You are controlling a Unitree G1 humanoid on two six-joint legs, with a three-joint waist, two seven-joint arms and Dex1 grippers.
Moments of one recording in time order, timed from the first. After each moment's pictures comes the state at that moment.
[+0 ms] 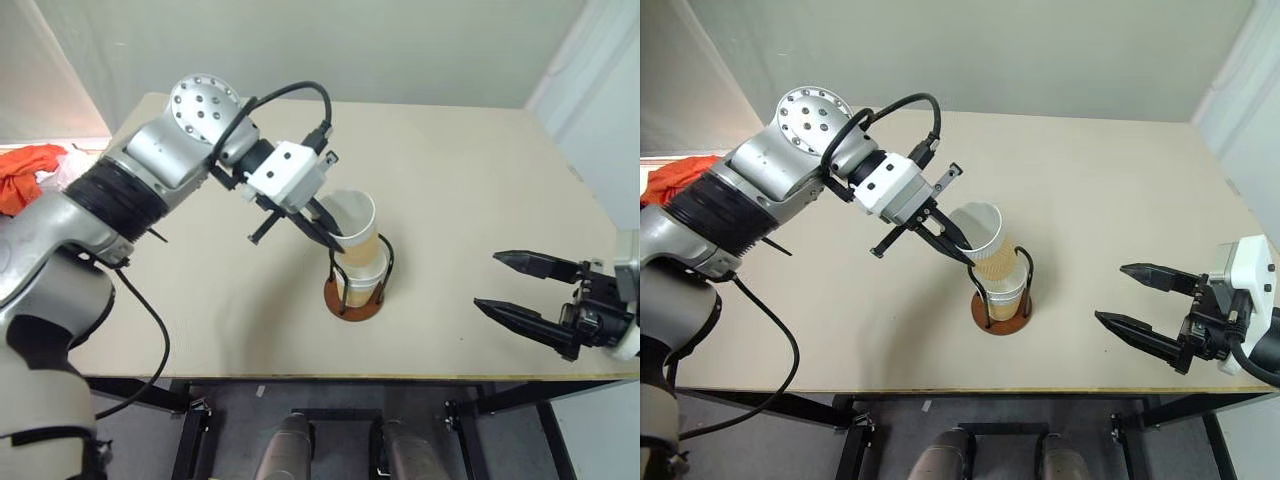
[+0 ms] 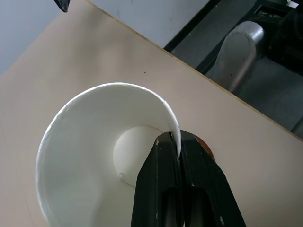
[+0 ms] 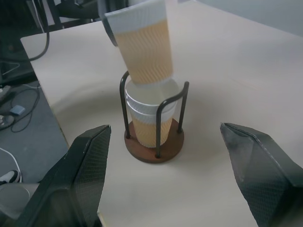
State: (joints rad) left arm -1.48 0.86 -1.03 0.44 -0.73 -0.30 -1.57; right arm 0.13 -0.92 -0.72 -0.78 1.06 0.84 0.83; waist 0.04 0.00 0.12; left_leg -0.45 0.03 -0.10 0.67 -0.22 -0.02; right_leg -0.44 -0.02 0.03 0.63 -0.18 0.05
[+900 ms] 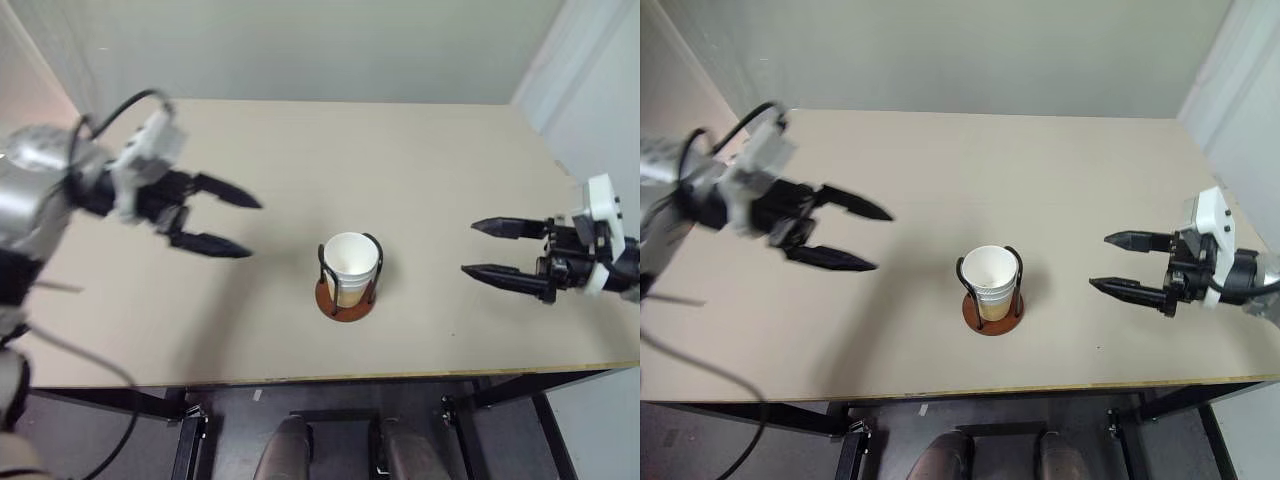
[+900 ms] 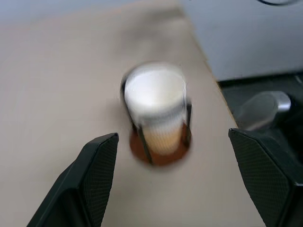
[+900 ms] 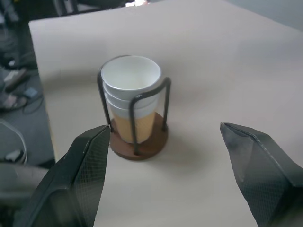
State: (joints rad) left arm -0.80 1.28 -0.27 0.21 -0.81 0.36 -1.51; right arm -0.32 -1.03 -0.24 -0.28 0.78 0.61 1.12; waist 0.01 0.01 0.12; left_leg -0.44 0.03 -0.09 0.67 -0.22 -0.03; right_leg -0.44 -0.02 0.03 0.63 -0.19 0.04
